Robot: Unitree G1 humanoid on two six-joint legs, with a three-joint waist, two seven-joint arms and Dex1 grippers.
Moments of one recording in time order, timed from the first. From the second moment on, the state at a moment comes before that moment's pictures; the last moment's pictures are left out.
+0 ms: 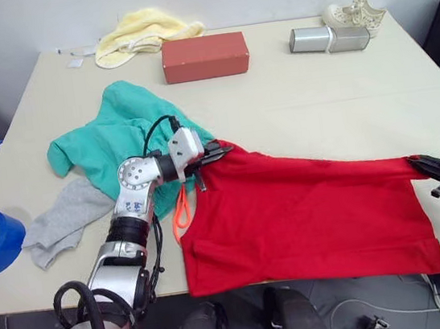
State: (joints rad) left arm -0.75 0.29 -0.05 0.68 -0.07 -0.44 -1.02; right arm -0.10 -0.84 -0.45 0.51 0.38 -0.13 1.03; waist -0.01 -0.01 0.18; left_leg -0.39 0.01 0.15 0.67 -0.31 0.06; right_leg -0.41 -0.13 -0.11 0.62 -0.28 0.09
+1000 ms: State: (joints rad) left arm -0.73 0.57 -0.03 0.11 -0.50 0.93 -0.97; right arm 0.11 -1.01 -0.55 0.25 0.49 0.09 1.22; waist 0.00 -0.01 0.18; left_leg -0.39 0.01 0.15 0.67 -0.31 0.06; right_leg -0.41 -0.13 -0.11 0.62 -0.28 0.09
